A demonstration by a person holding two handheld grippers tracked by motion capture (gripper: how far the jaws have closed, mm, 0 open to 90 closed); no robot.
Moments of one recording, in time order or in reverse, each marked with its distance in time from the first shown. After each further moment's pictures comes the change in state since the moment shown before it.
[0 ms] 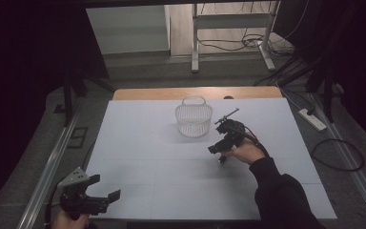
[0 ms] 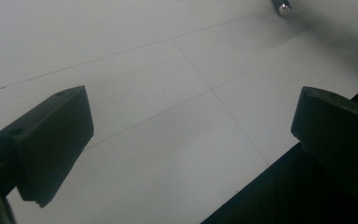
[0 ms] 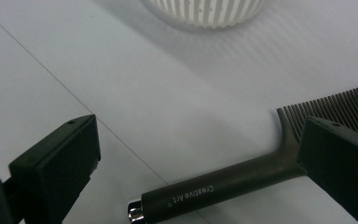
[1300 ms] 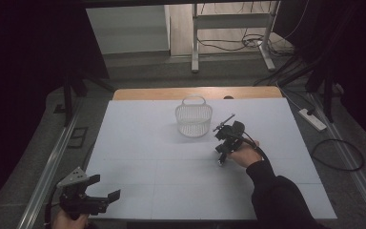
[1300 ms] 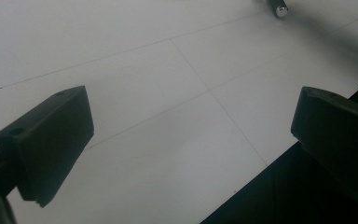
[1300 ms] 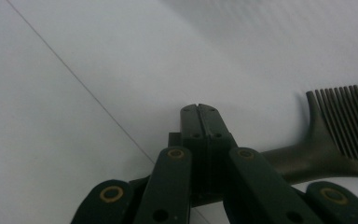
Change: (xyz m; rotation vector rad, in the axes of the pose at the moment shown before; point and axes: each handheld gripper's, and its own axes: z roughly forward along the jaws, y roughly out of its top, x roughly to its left) left arm 0.001 0.000 0.000 -0.005 -0.012 -0.003; right arm -0.002 -0.012 0.021 0.067 0.025 -0.087
